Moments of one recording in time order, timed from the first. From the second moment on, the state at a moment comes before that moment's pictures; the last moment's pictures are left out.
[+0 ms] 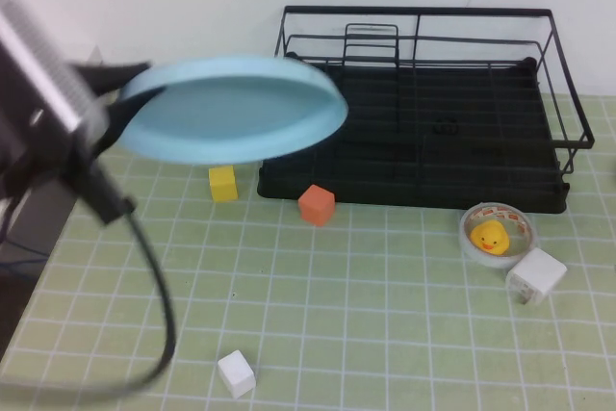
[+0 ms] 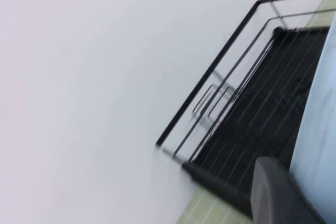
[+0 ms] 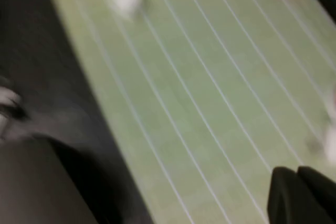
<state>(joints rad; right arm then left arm) 0.20 1.06 -1.03 0.45 1.15 -0.87 -0.13 1.10 -0.81 -1.68 0.55 2.51</state>
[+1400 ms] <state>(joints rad) 0.20 1.04 -0.62 0.12 0.66 -0.57 -0.27 2.45 -2.26 -1.67 0.54 2.53</state>
